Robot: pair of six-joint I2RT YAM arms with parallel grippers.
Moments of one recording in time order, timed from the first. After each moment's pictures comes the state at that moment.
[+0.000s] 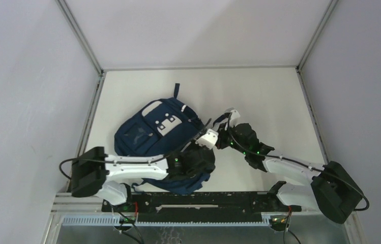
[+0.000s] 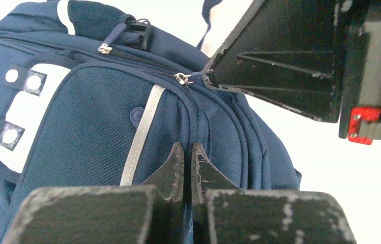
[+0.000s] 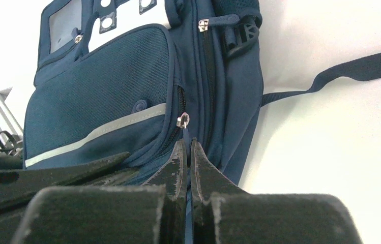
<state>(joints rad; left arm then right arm) -1.31 1.51 0.90 -0.16 -0.87 -0.35 0.70 1.18 0.46 0.35 -0.09 0.45</state>
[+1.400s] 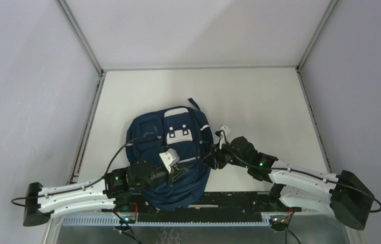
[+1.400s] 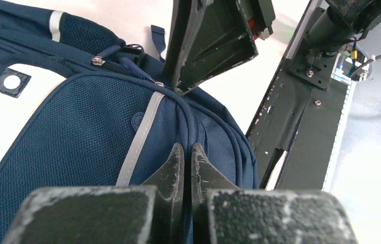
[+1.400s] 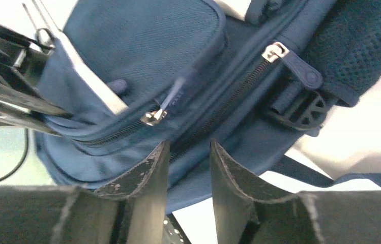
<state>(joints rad) -1.28 0.56 0.34 -0.04 -0.17 -0.19 0.90 0.98 0.42 0.14 -0.18 0.45</state>
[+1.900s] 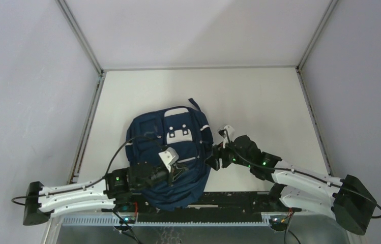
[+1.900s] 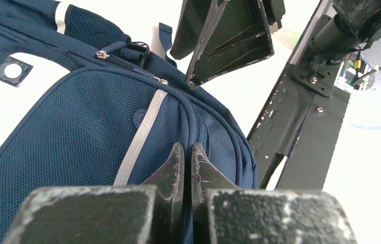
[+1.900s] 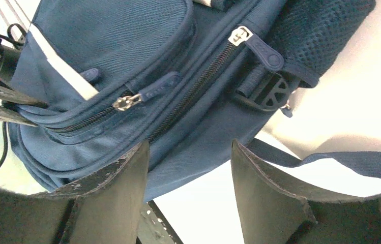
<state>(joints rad) -1.29 0.56 0.33 -0.03 -0.22 -0.24 0.88 0.96 0.41 0.04 -0.15 0.41</state>
